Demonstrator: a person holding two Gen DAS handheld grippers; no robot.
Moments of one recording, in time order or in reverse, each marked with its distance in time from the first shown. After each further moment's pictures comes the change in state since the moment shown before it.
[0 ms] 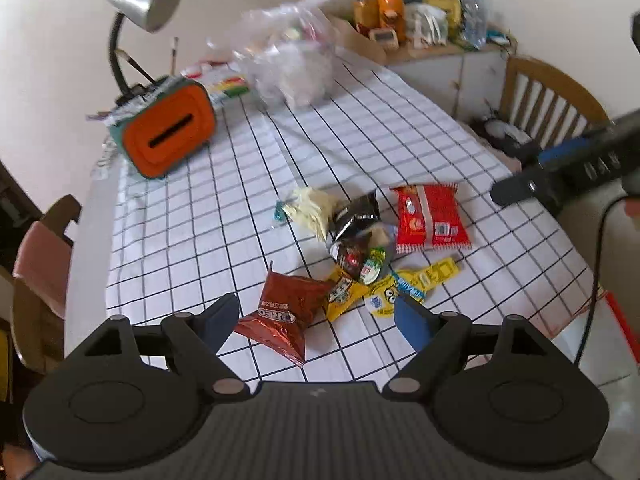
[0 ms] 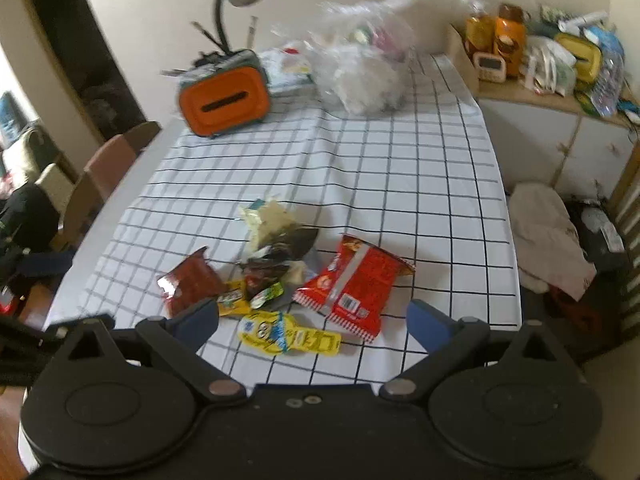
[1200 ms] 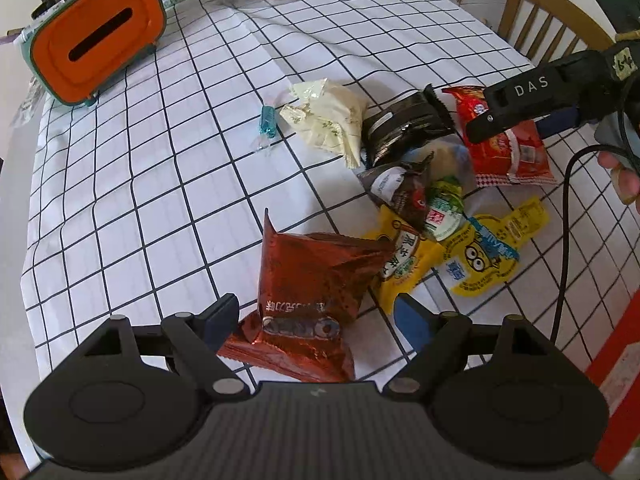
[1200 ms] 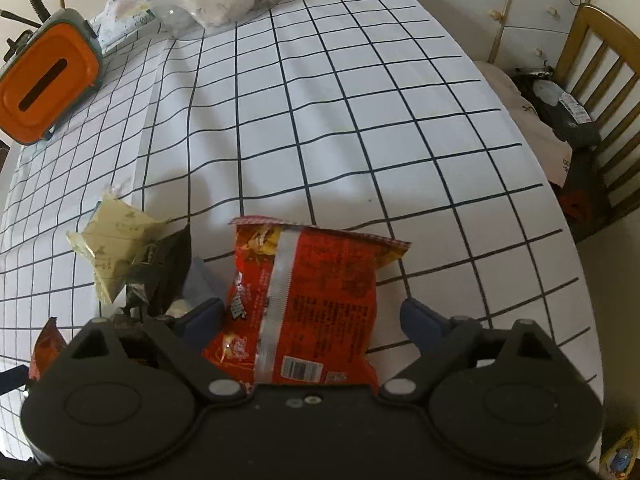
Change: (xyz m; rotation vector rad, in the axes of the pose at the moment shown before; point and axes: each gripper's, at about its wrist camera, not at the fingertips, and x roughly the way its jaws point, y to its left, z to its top) left arm 0.156 0.047 -0.009 0.042 0.220 -0.122; right arm 0.173 -0.034 0.014 0.324 0.178 -0.214
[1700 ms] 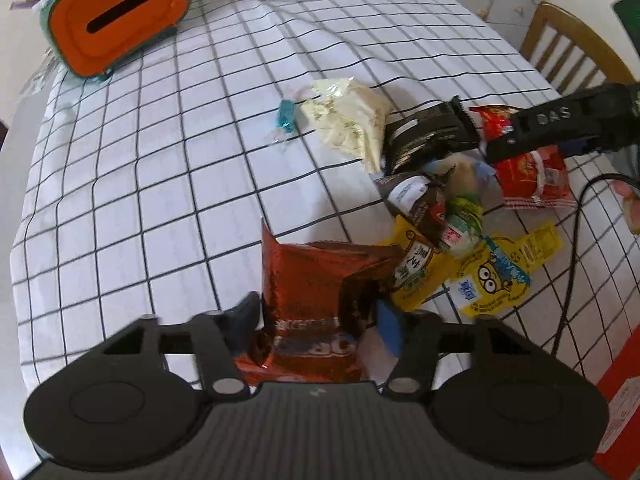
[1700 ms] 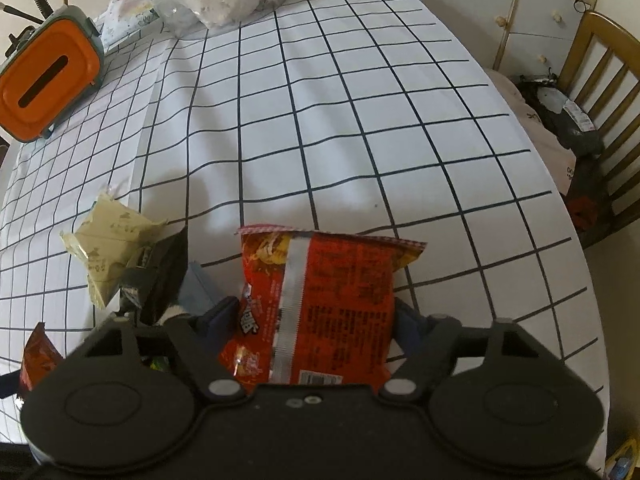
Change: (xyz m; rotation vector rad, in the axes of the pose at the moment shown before) left arm 0.010 0.010 0.001 -0.116 -0.003 -0.006; right arm 0.004 -0.001 0.000 -0.020 -0.024 -0.003
